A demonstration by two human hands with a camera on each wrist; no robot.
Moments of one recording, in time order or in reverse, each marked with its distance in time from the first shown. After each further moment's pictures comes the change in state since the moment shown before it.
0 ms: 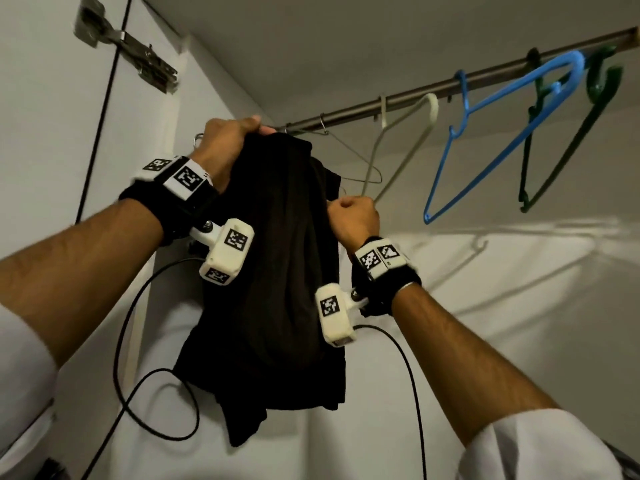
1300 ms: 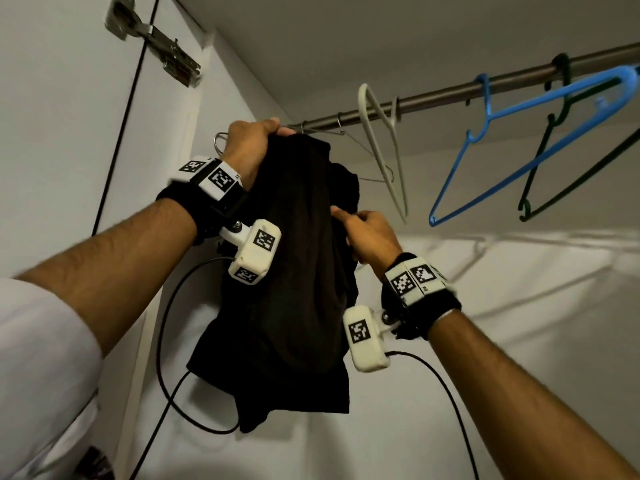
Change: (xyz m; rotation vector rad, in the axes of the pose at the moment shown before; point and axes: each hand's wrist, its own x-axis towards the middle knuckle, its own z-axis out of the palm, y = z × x) left_hand -0.026 0.010 0.017 0.075 0.156 0.021; right_hand -0.020 0.004 -0.018 -0.084 -0.207 0.044
